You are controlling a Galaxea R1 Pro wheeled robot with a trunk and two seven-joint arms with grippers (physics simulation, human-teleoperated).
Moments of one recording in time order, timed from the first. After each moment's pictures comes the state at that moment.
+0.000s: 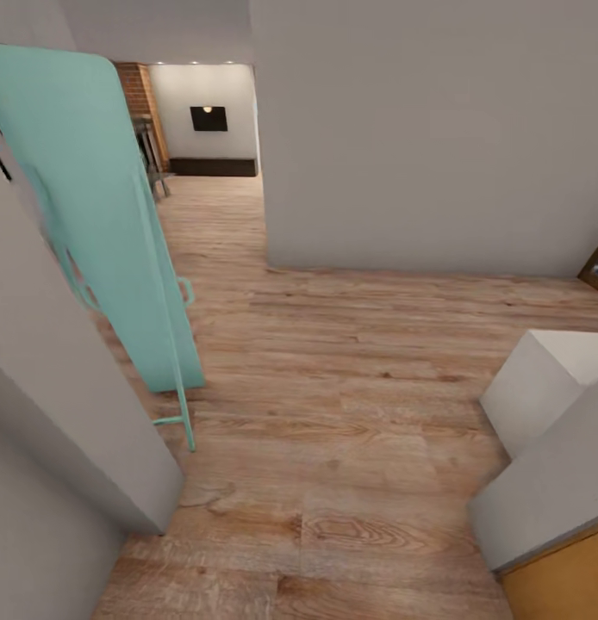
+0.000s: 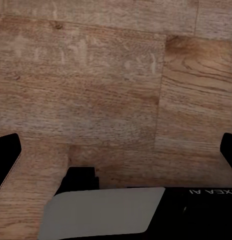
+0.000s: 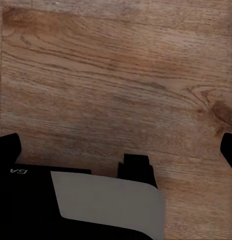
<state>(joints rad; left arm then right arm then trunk) -0.24 -0.05 -0.14 -0.18 0.15 -0.25 0.05 -0.28 -0.03 0.05 -0.26 -0.01 0.01 0.09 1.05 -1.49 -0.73</state>
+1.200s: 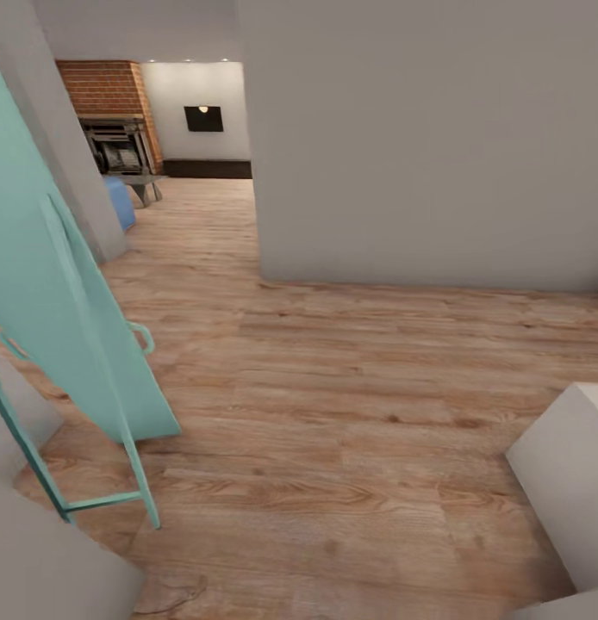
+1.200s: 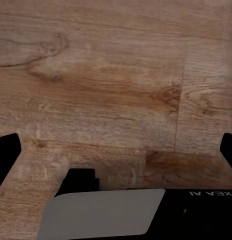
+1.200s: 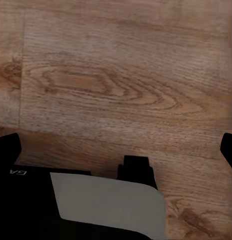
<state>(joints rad) -0.24 -0.05 -0.14 -0.18 0.15 -0.26 0.05 -0.28 -0.03 0.05 -0.24 -0.01 -0.02 0.09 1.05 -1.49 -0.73</state>
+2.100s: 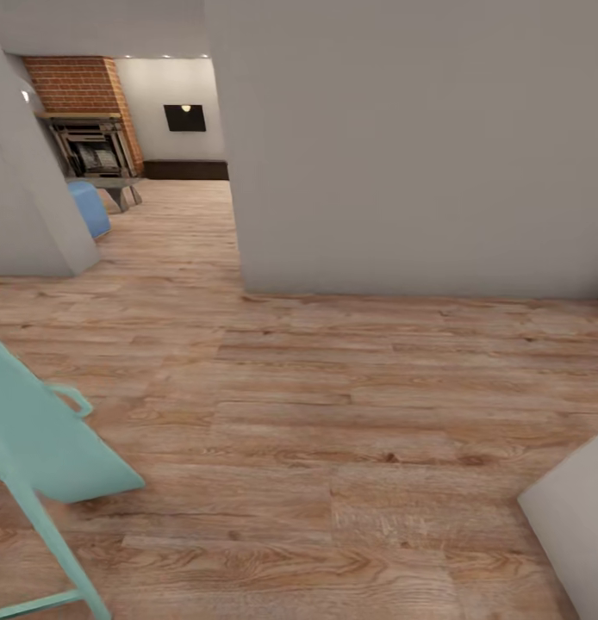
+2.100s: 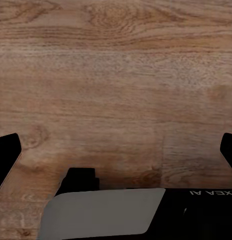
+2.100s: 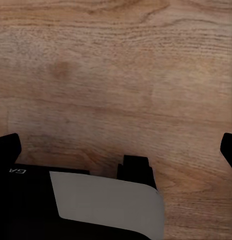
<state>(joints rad) -0.24 -0.05 -0.14 -0.18 0.15 -0.26 0.05 -0.28 -0.03 0.05 -0.24 0.00 -0.03 0.09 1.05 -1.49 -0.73</state>
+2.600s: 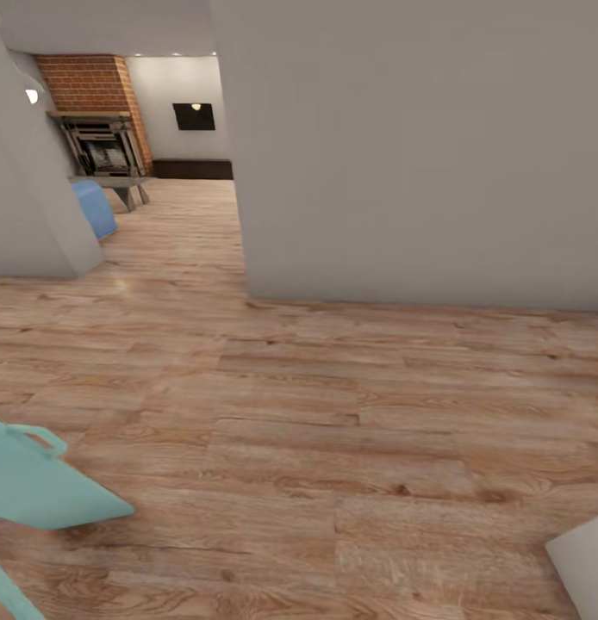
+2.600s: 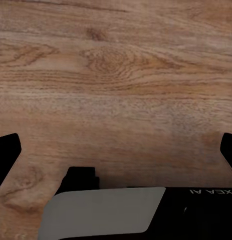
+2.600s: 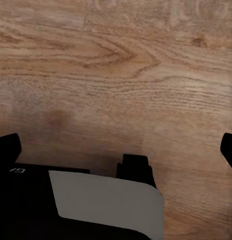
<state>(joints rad) -0.24 -0.05 -0.14 -0.18 0.15 -0.26 0.05 -0.28 -0.03 0.05 -0.24 0.00 -0.03 0.09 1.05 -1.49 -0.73</state>
